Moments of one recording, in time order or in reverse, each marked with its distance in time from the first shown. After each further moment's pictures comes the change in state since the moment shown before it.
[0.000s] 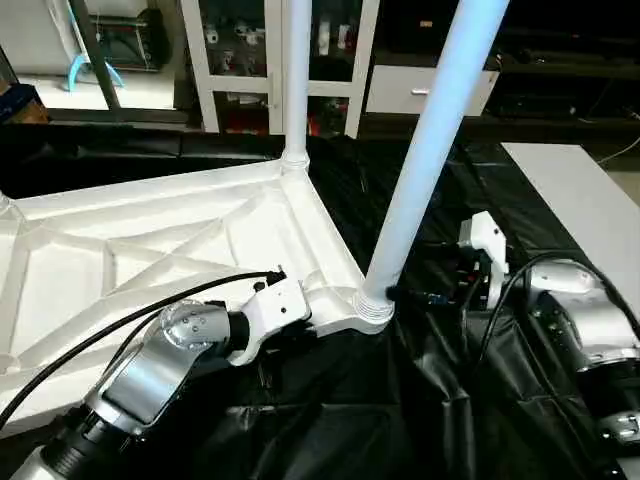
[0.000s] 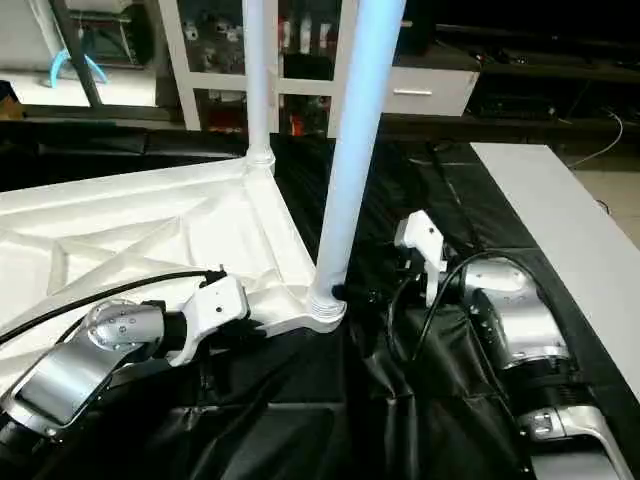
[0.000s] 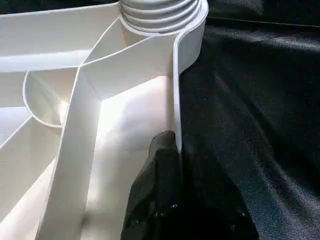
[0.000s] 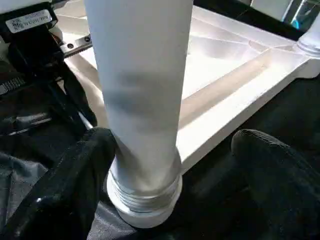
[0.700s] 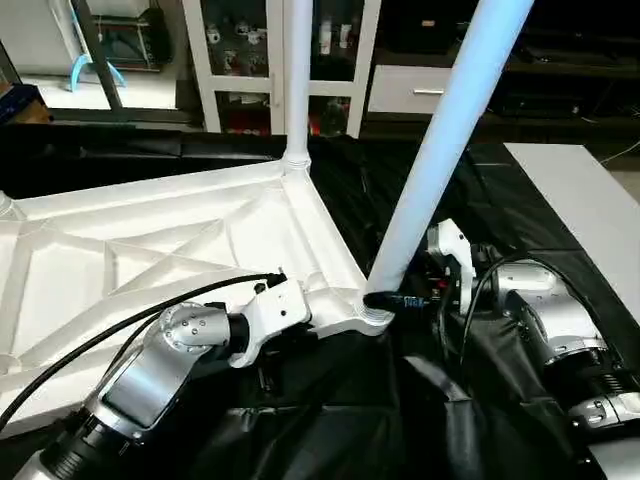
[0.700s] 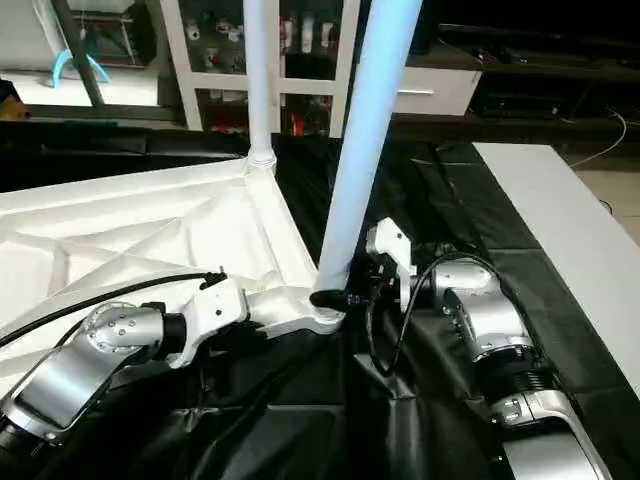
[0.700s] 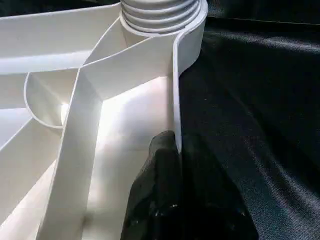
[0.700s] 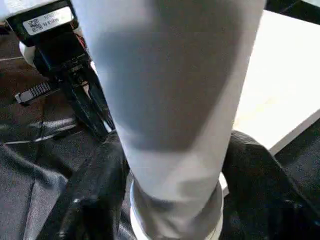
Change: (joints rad) left arm 0.014 -0.003 0.003 -0.002 0.010 -0.023 -0.001; right arm -0.061 0.070 0.062 0.099 -0.012 -0.016 0.058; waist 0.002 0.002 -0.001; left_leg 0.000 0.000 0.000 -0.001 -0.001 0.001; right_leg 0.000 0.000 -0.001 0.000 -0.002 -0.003
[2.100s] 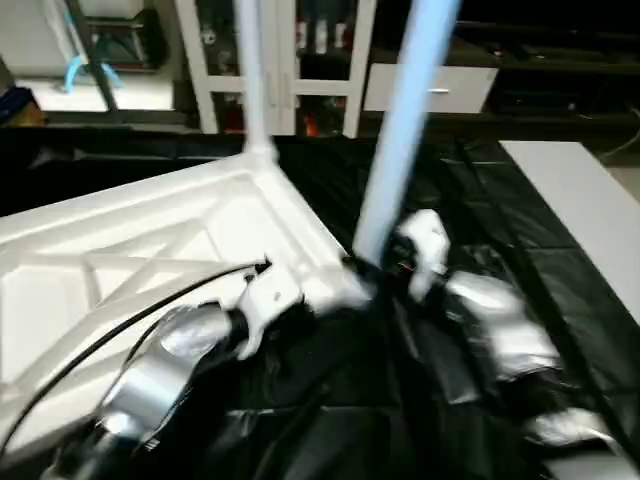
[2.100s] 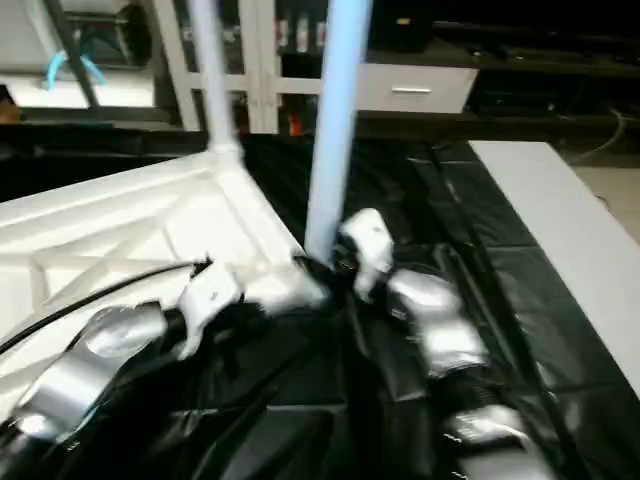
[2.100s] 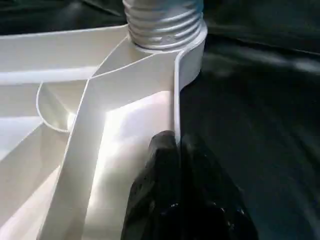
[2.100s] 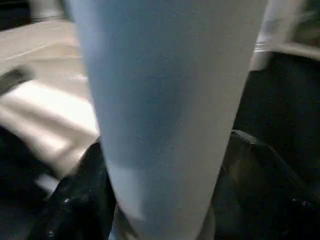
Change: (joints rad) left arm 0.073 -0.056 0.087 0.006 -0.039 -0.073 0.050; right arm 0.103 0.095 -0.033 -0.115 0.017 0.034 -0.307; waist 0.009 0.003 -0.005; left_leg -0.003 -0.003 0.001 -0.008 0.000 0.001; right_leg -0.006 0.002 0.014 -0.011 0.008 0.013
